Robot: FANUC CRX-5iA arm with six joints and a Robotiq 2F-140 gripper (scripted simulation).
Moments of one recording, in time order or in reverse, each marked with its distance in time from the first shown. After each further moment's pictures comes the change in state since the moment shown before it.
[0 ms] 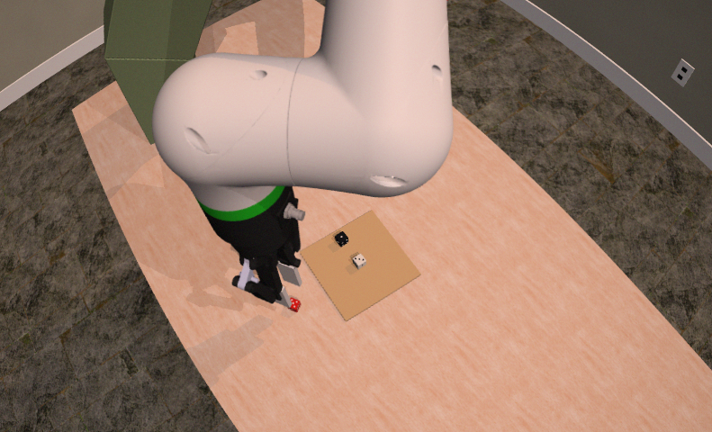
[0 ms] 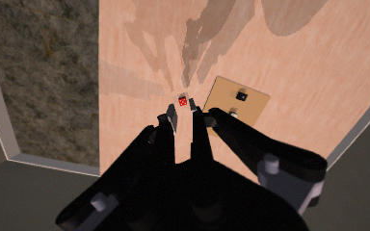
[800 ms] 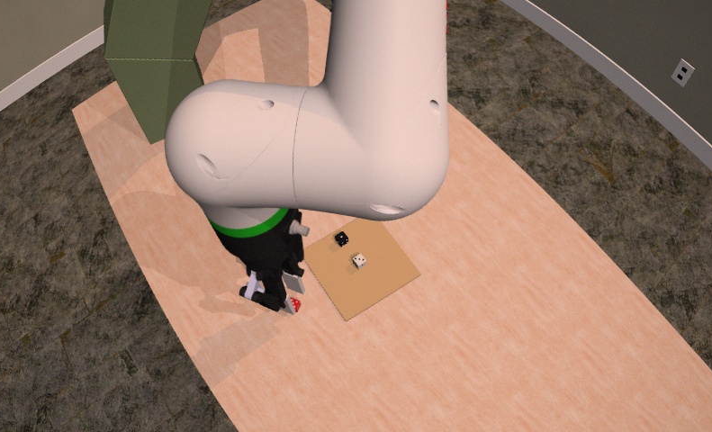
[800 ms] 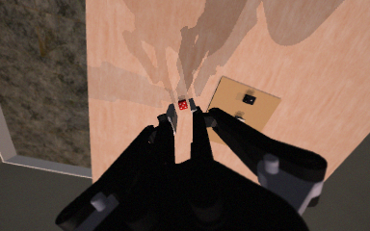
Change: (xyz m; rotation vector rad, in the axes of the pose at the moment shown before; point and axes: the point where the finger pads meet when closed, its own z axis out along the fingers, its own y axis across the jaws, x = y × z) arm -0.001 0.000 0.031 0.000 0.000 0.000
